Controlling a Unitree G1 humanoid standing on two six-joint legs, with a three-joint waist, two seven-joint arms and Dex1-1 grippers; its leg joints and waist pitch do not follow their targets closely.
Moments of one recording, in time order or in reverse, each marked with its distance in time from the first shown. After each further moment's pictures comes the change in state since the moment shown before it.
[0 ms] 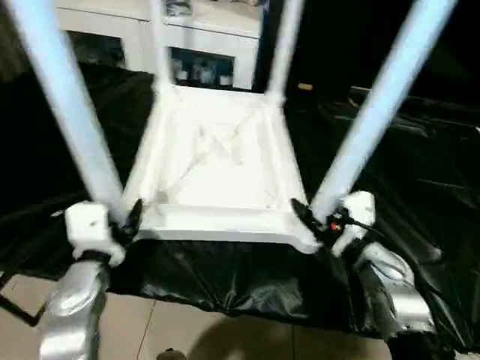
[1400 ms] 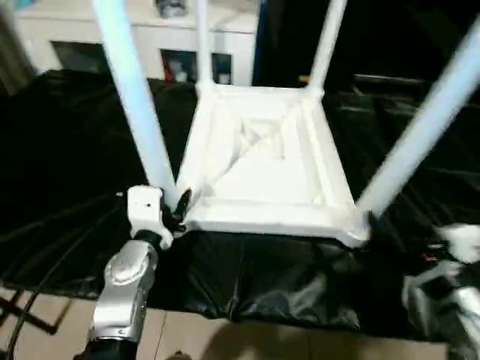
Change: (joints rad) left arm -0.123 -0.127 -0.093 0.083 0.017 0.085 0.004; right arm 0.297 -0.128 -0.262 -0.310 0.187 0.013 -0.003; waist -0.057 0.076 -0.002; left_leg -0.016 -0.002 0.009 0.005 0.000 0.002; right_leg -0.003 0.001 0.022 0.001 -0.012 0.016
